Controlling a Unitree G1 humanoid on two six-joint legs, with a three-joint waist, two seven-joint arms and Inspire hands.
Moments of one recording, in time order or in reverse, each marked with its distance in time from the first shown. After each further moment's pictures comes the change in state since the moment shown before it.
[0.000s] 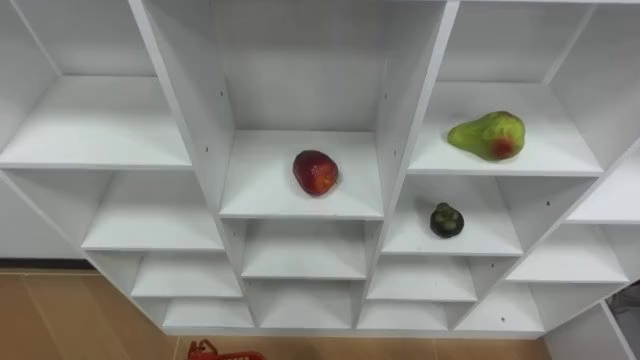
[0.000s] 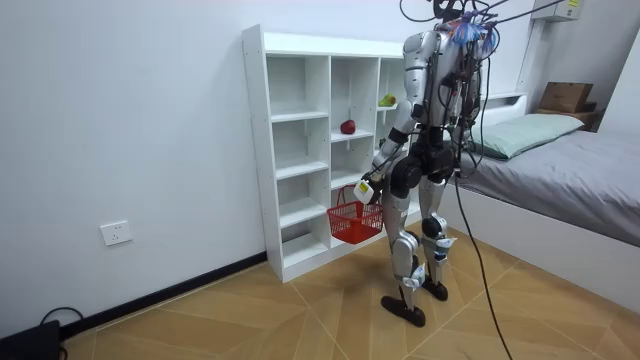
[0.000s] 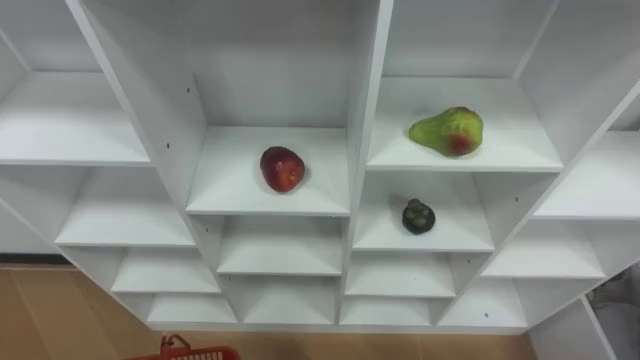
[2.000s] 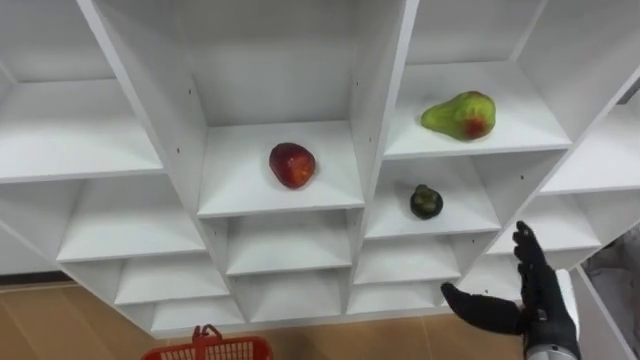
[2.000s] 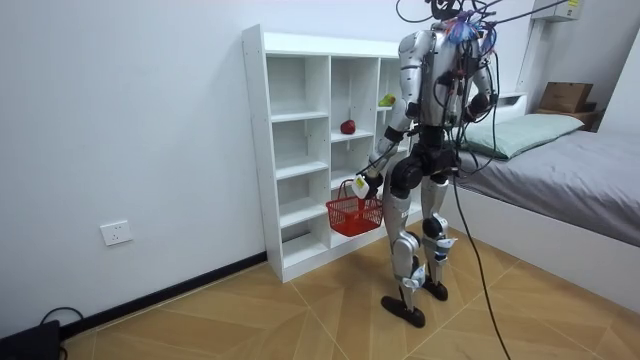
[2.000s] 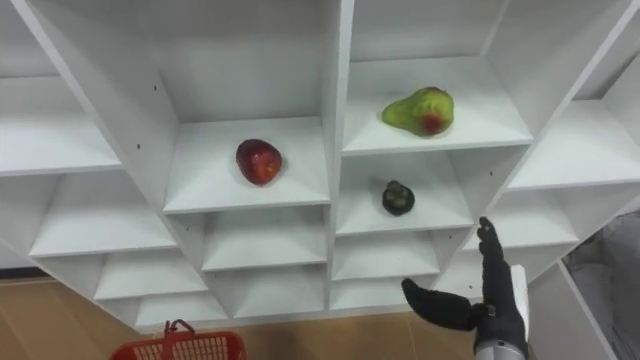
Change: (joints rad) left arm 0.006 -0.012 0.016 -0.069 0.011 -0.040 0.005; right arm 0.233 0.024 -0.022 -1.048 -0.191 -0.132 -0.327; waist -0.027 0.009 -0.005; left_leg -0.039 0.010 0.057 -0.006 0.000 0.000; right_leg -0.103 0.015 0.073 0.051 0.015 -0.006
